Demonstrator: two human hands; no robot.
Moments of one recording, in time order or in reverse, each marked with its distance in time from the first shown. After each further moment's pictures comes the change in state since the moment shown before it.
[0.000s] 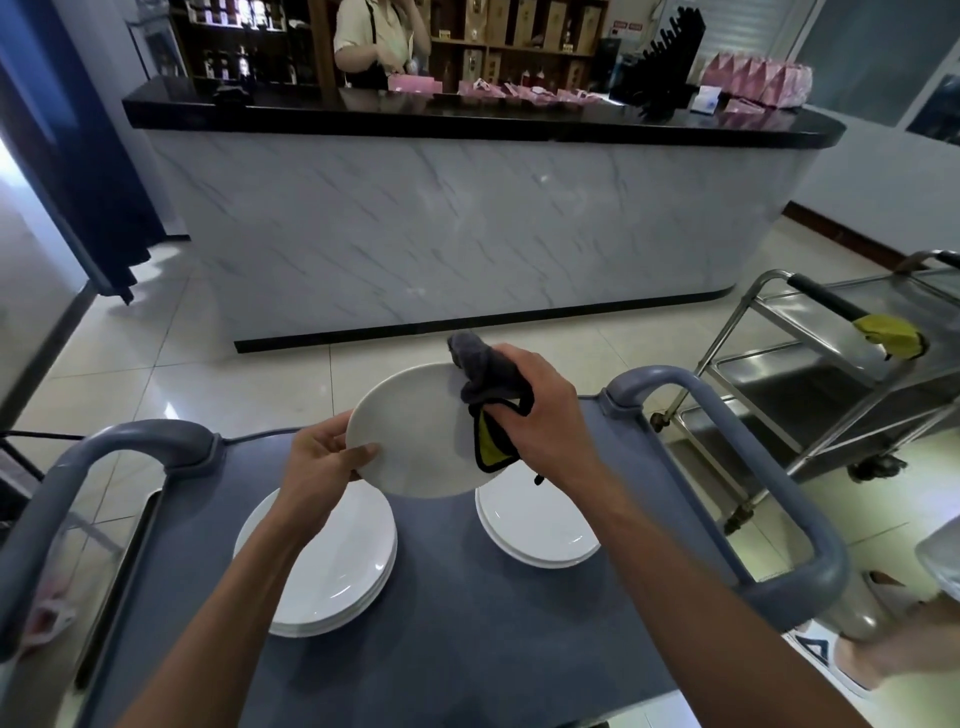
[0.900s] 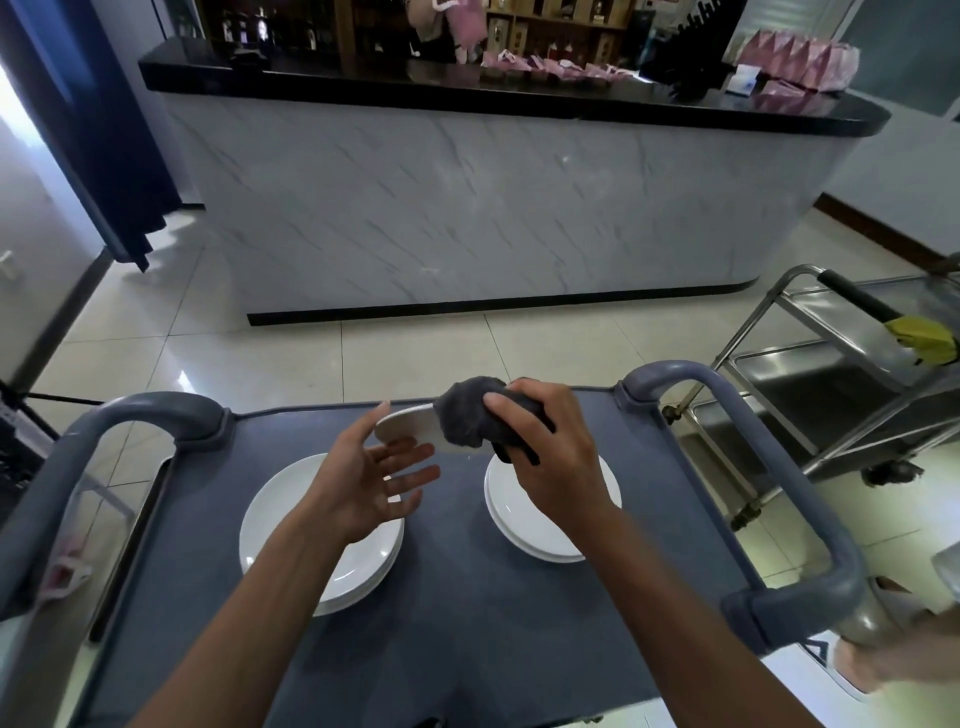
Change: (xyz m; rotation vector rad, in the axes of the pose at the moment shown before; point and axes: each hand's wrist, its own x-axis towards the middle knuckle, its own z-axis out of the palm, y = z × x) left_hand -0.008 0.003 0.024 -0.464 -0.040 -0.755; right_hand -0.039 0.017 0.012 -0.279 0.108 -0.502
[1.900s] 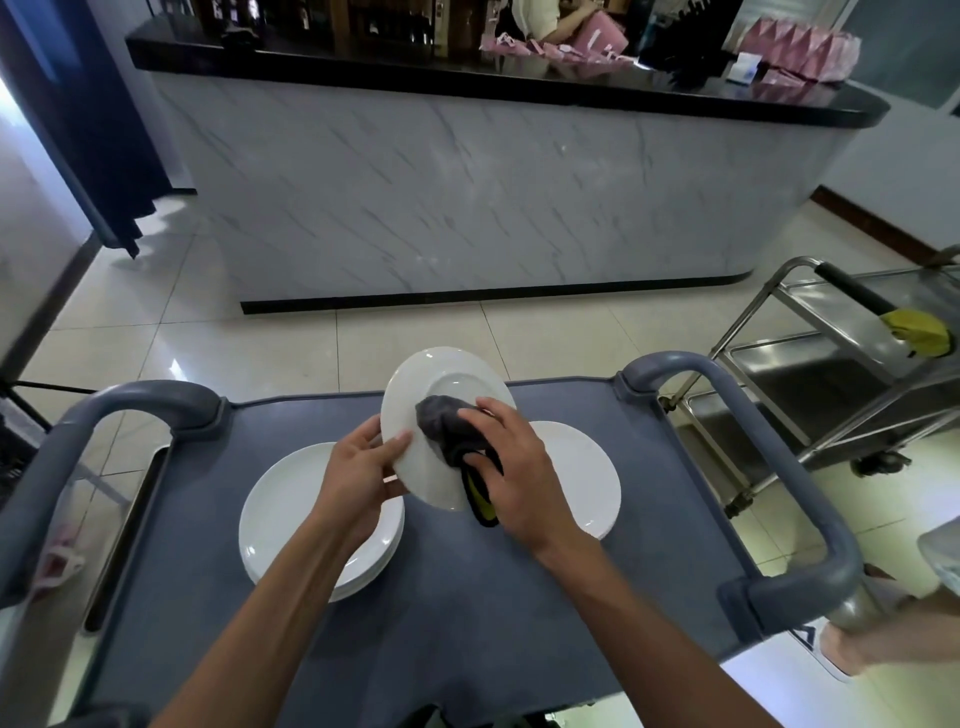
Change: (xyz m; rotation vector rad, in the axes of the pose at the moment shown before) left_hand 0.004 -0.023 -0.006 0.211 0.027 0.480; right_hand -0.014 -0.038 0.024 0.178 -0.328 0.441
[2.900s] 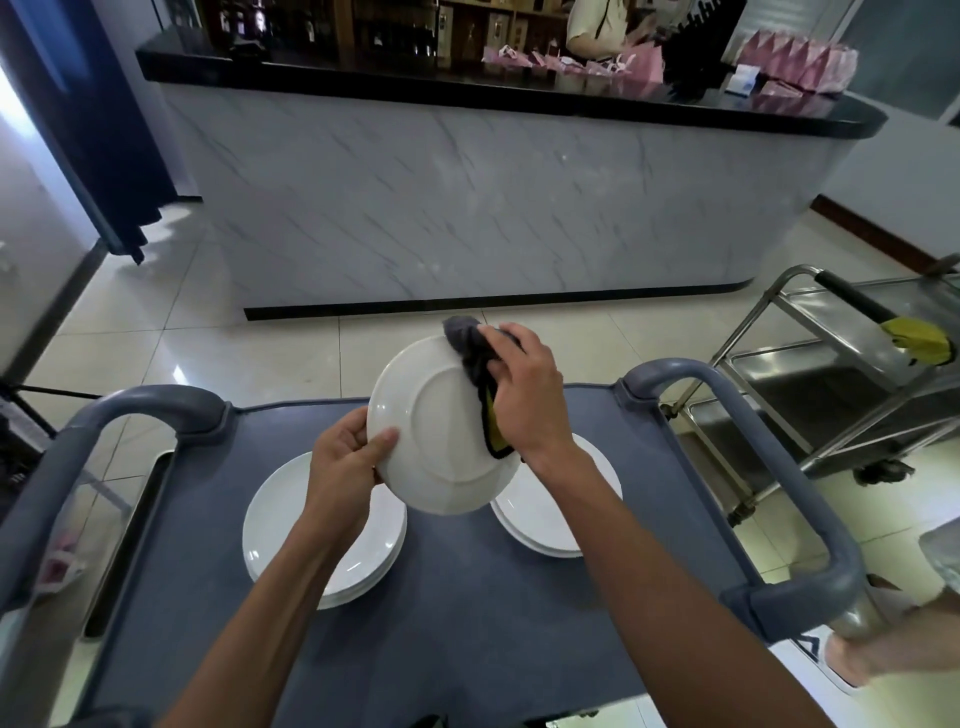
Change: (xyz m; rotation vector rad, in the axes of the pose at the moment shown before) left_hand -0.002 0.006 -0.011 0.061 0.047 0.268; right_hand 0.080 -0.003 -0.017 -0.125 0.138 0.166
